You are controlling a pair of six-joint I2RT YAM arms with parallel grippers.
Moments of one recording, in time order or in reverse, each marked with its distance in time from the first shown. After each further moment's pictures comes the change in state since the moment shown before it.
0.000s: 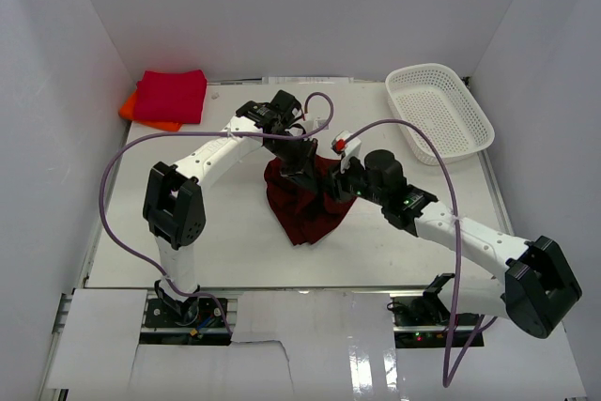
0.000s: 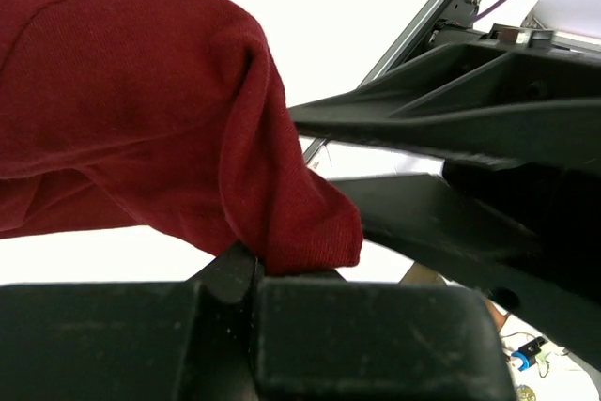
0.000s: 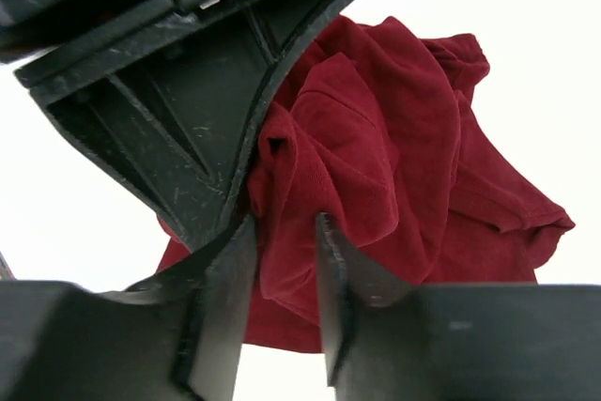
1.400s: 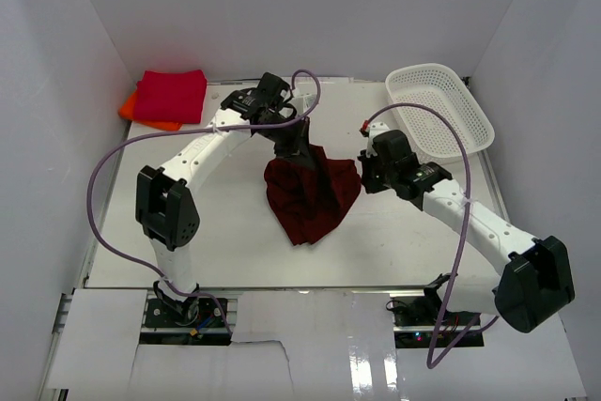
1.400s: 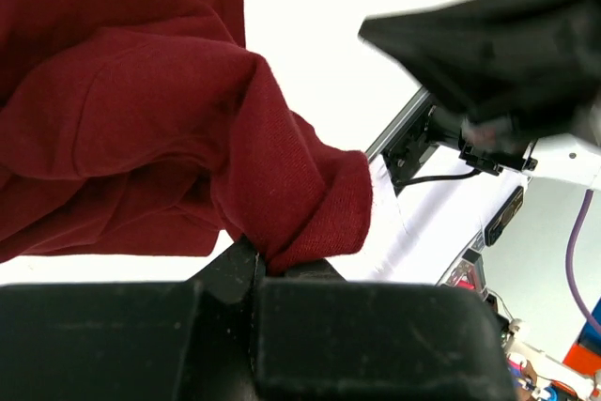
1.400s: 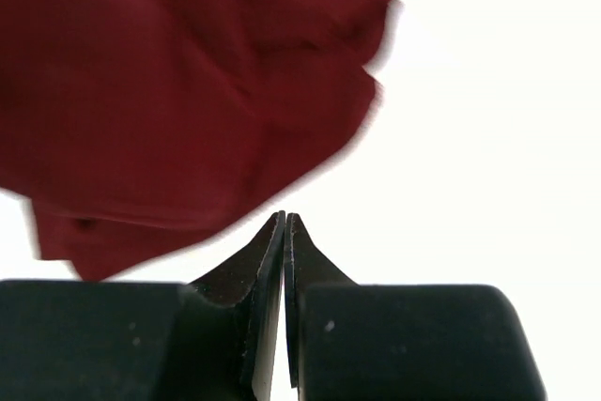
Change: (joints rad) left arm 0.055 -0.030 0.072 0.076 -0.076 -0.051; right arm -0.136 0.055 0.229 -0.568 0.233 0.111
